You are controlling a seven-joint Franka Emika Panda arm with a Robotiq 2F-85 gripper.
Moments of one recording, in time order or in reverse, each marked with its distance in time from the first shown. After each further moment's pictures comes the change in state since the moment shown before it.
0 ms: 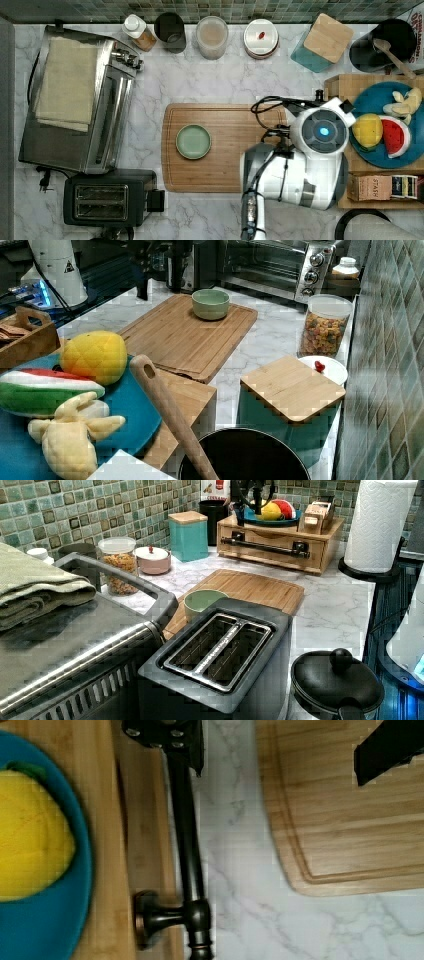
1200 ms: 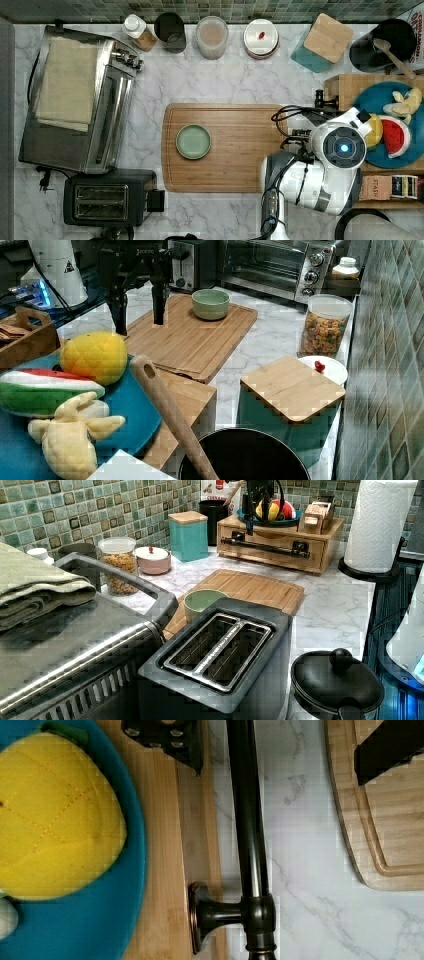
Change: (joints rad) arm -0.068 0.062 -0.036 -0.064 -0.033 0.200 -0.083
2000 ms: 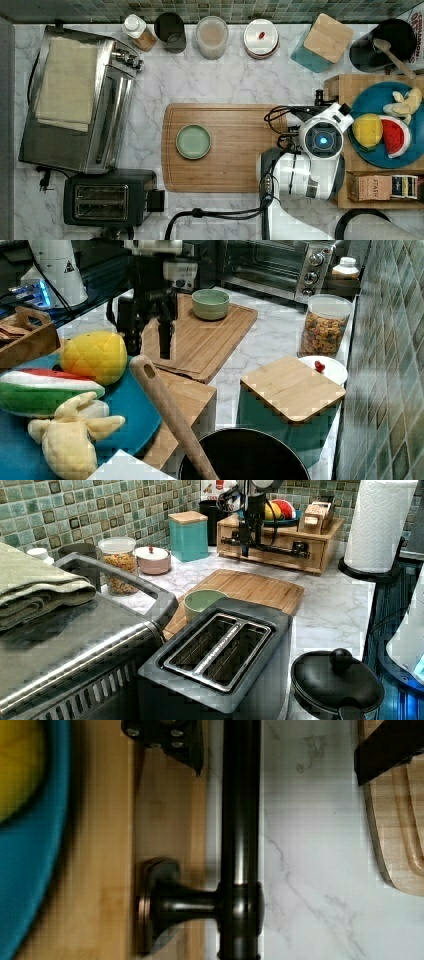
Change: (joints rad) arm 0.000 0.193 -0.003 -0.002 -0.088 0.210 0.031
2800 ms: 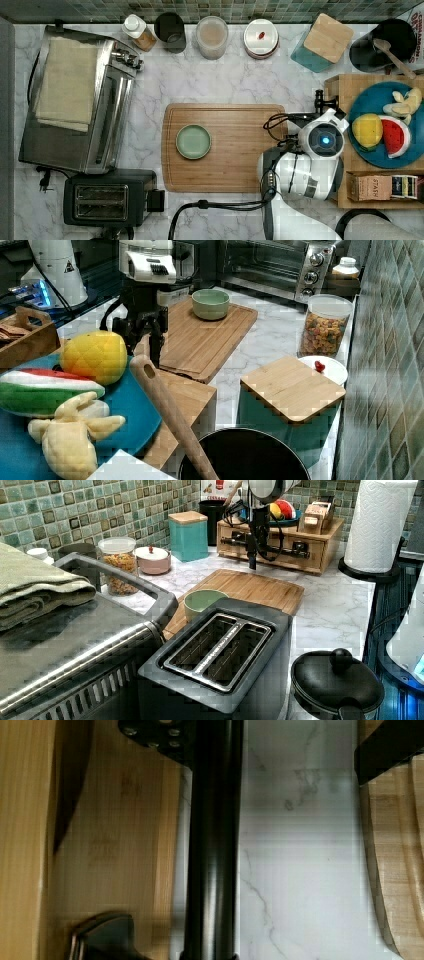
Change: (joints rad) arm -0.024 0.038 0.002 -0.012 0.097 -0.021 -0.161
